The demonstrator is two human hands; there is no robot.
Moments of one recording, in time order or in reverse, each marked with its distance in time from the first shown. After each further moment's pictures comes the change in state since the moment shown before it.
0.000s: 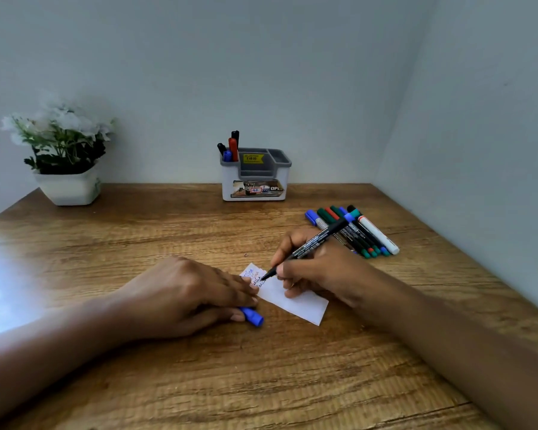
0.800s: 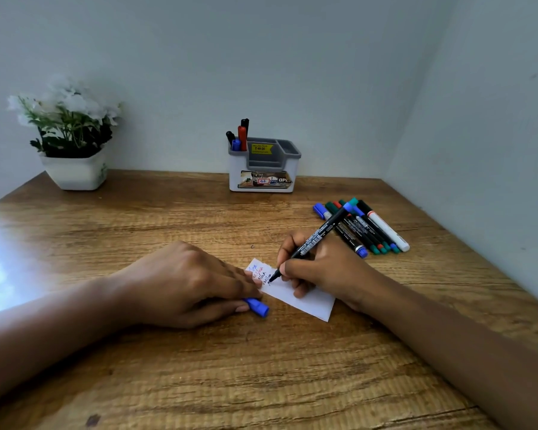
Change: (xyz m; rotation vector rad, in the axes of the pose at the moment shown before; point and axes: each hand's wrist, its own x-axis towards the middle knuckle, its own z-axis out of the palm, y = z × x) left_hand -0.001 -0.001 -0.003 0.095 -0.056 0.036; right_hand 0.003 0.006 0.007 -0.110 -0.014 -0.050
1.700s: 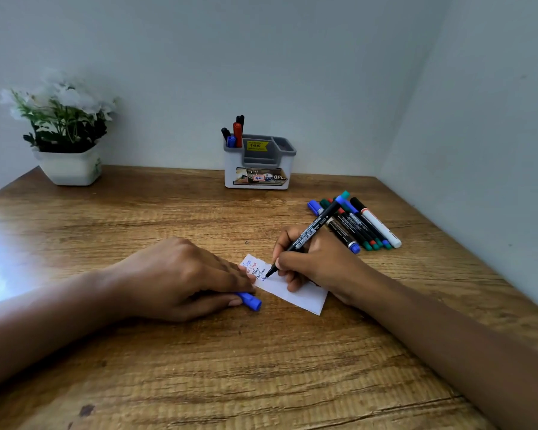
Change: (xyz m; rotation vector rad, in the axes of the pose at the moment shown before) left_hand 0.000 -0.001 0.001 -0.008 0.003 -0.004; right_hand 0.002 0.002 0.001 0.033 0.029 0.020
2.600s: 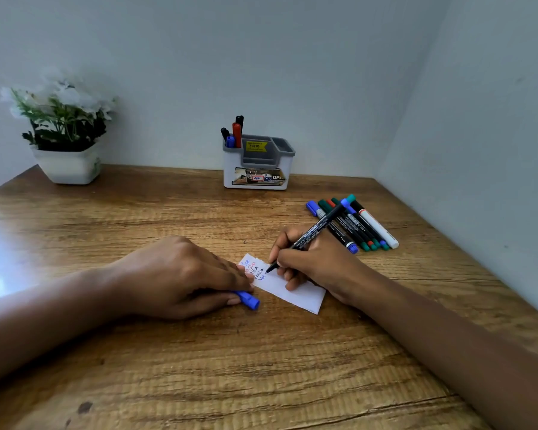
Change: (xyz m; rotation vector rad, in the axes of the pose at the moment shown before) left_hand 0.000 0.001 0.000 -0.010 0.005 -0.005; right_hand 0.001 0.002 -0.001 0.007 0.017 0.031
